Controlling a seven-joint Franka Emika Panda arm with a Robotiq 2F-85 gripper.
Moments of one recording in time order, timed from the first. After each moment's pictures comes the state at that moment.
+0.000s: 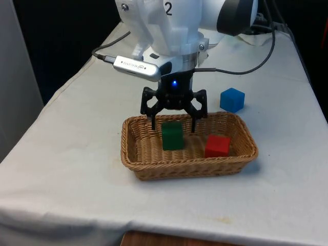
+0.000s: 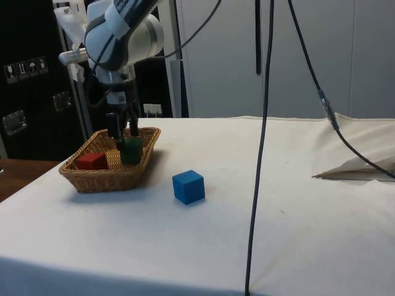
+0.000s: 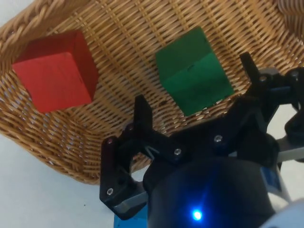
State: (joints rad) arm 0.30 0.81 -0.47 -1.53 0.37 2.30 -0.38
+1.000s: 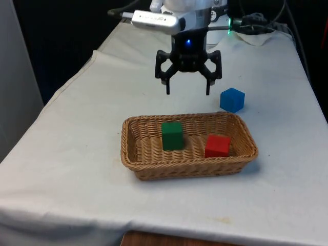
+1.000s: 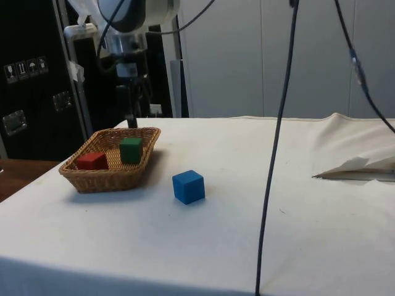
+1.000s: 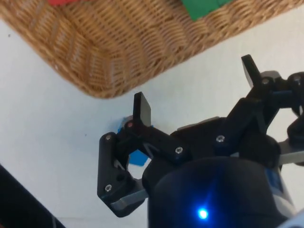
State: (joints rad) arm 0.36 0.53 -0.46 -1.78 0.28 2.26 -0.32
